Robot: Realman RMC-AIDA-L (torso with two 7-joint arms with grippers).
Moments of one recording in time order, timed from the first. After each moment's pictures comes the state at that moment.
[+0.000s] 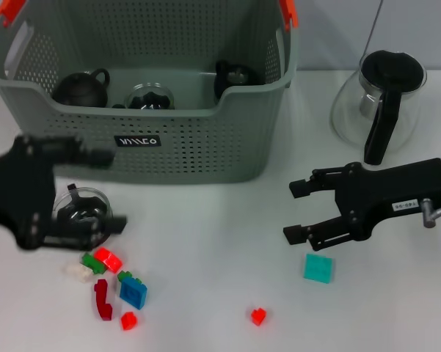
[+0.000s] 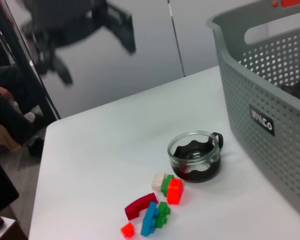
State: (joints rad) left arm -0.27 -2.14 0.68 1.56 1.95 2.01 -1.61; right arm 0.62 2.02 -1.04 -0.76 -1.96 -1.60 1.58
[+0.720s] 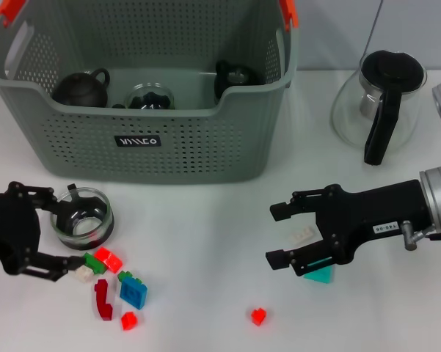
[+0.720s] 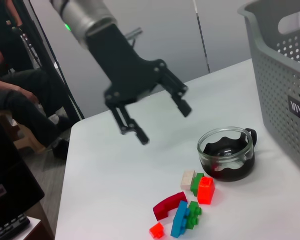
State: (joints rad) left arm -0.33 -2.16 0.77 1.55 2.43 1.87 -1.53; right arm 0.63 2.05 -1.06 -0.70 -1.96 -1.61 1.54
